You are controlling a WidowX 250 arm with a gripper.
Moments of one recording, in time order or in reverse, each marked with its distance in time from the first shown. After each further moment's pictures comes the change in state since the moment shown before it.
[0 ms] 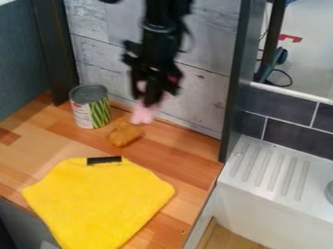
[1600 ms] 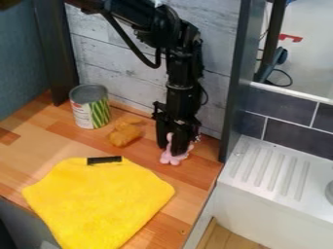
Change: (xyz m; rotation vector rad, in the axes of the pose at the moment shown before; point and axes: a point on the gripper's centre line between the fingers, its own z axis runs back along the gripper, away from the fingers) arm 0.034 -0.020 -0.104 -0.248 0.194 -0.121
